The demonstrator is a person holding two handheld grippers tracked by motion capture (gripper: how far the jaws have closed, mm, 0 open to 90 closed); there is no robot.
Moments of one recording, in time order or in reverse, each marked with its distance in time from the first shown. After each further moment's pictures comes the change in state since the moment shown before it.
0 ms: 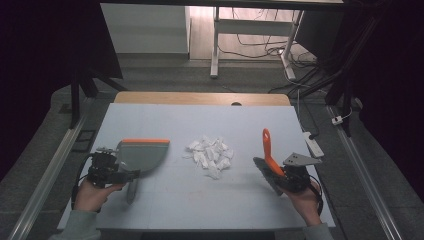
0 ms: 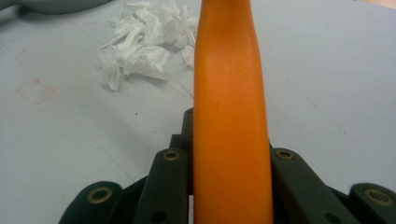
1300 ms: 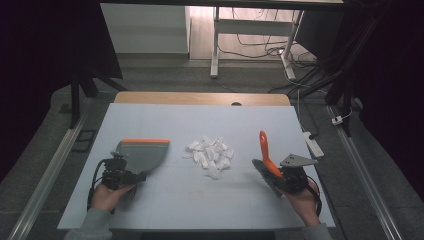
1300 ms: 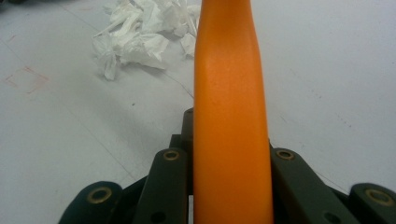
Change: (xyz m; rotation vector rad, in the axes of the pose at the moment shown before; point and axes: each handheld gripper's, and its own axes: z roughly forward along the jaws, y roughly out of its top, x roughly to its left) left arm 0.006 -0.007 0.053 0.082 -0.006 -0.115; right arm 0.003 -0.003 0.006 0.036 -0.009 -0.013
